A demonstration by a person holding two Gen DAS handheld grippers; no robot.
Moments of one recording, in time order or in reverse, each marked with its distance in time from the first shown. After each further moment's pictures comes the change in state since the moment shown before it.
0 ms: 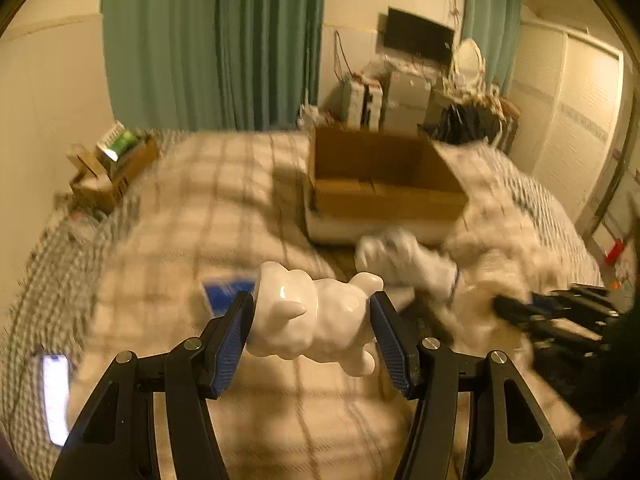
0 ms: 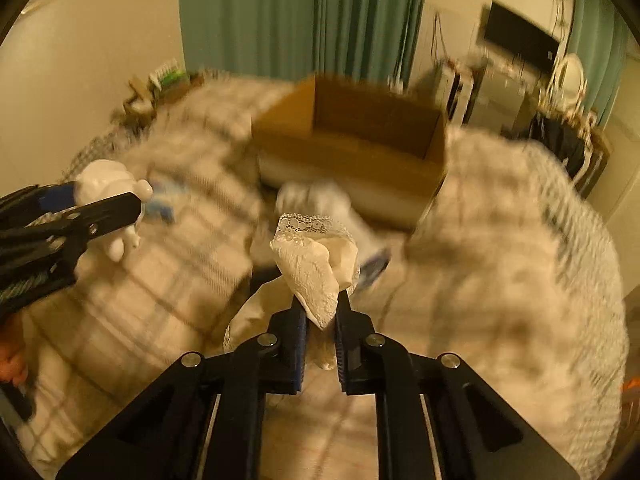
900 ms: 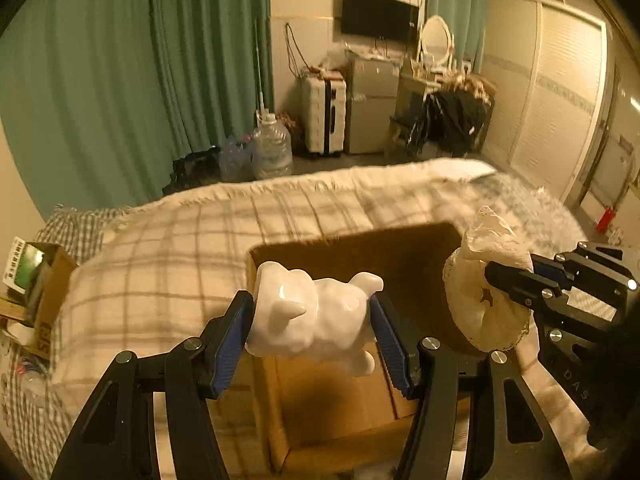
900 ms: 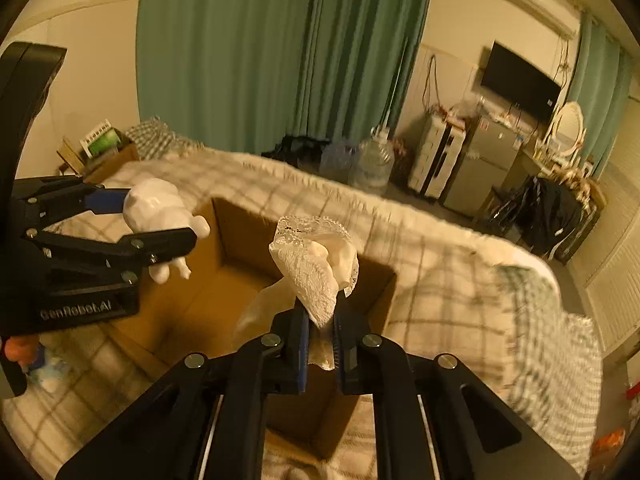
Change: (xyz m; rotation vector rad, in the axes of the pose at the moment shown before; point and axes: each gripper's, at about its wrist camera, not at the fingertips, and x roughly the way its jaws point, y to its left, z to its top) left arm 0.196 -0.060 0.181 0.172 0.064 -0.084; right arm 0.122 -0.099 0.175 -0.050 -0.088 -0.056
